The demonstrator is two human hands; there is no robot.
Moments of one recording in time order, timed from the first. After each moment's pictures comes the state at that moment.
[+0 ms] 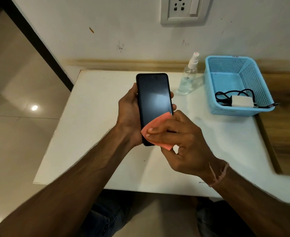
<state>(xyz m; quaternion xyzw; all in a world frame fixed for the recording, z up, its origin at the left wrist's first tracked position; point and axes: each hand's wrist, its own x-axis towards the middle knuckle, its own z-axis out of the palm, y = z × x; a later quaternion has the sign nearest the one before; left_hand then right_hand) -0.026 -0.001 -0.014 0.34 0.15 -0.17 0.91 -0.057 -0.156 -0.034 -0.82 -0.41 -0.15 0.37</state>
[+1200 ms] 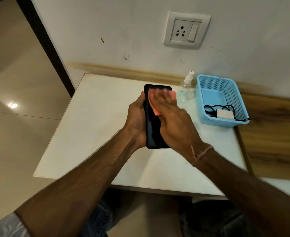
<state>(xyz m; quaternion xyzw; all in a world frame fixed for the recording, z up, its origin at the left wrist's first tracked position) -0.033 -0.001 -0.009 0.30 0.16 -0.18 0.92 -0.044 -0.119 0.013 -0.93 -0.26 -0.05 0.25</state>
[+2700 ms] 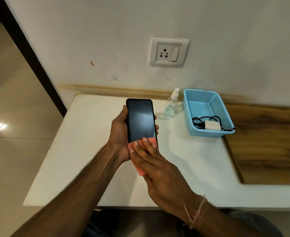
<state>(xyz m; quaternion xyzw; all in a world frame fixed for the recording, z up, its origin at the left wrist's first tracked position) -0.029 0.017 -0.006 0.32 0.13 -0.20 0.92 -0.113 -0.133 -0.014 -0.91 -0.37 -0.03 0.20</state>
